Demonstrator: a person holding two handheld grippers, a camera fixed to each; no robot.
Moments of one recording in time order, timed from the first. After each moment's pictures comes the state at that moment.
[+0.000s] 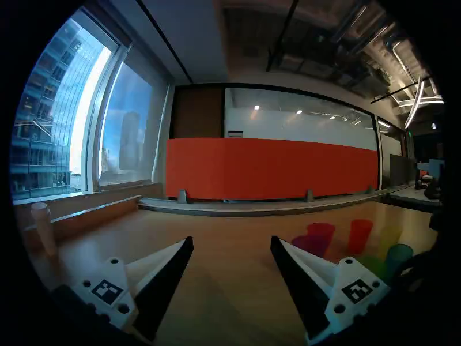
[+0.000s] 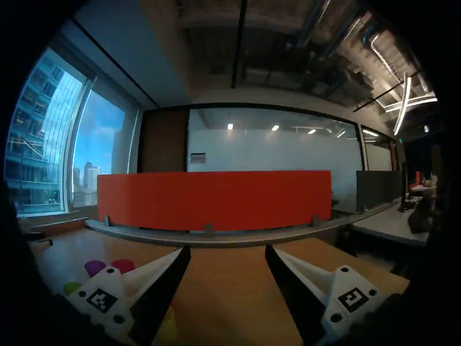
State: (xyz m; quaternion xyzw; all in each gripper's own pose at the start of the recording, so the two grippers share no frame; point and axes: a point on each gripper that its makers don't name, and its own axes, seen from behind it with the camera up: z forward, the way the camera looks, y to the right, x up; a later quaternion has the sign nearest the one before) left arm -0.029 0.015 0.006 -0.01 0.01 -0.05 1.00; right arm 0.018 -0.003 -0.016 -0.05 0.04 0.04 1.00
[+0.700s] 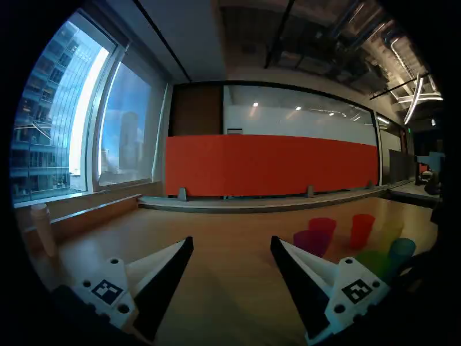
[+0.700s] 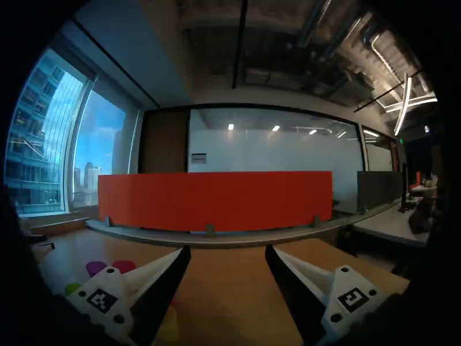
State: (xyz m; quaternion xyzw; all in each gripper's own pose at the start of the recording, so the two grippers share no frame) left arm -0.035 0.015 0.008 -0.01 0.00 -0.04 1.00; right arm 0.020 -0.007 -0.017 -0.05 0.04 0.04 1.00
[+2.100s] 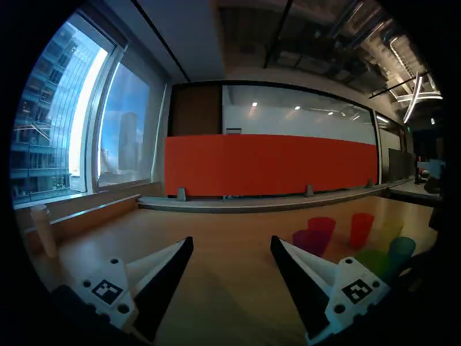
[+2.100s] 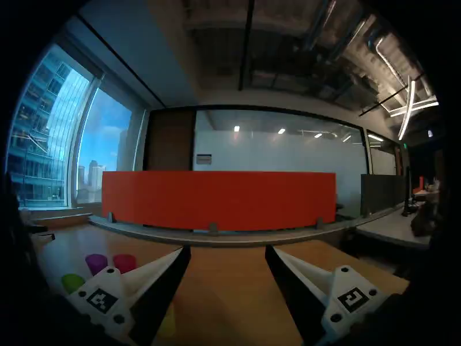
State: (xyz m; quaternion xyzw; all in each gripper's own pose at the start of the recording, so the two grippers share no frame) left arm -0.038 0.015 0.008 -0.01 0.00 -0.04 1.00; right arm 0.002 -0.011 -0.017 -0.03 0.04 0.03 1.00
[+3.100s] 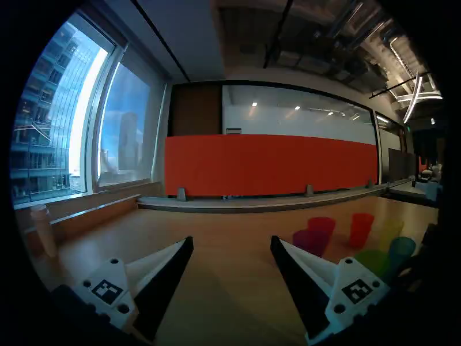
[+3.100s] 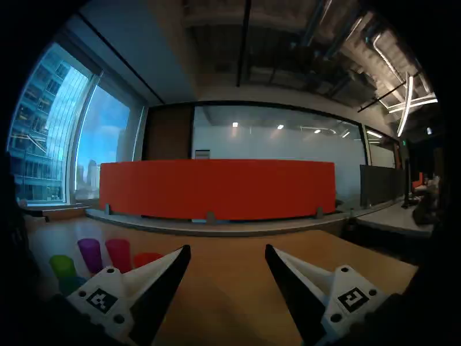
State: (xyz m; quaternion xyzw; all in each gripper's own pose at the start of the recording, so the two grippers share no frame) left arm -0.038 0.016 0.008 -0.01 0.00 -0.04 1.00; right arm -0.052 -0.002 -0.011 -0.04 0.04 0.03 1.00
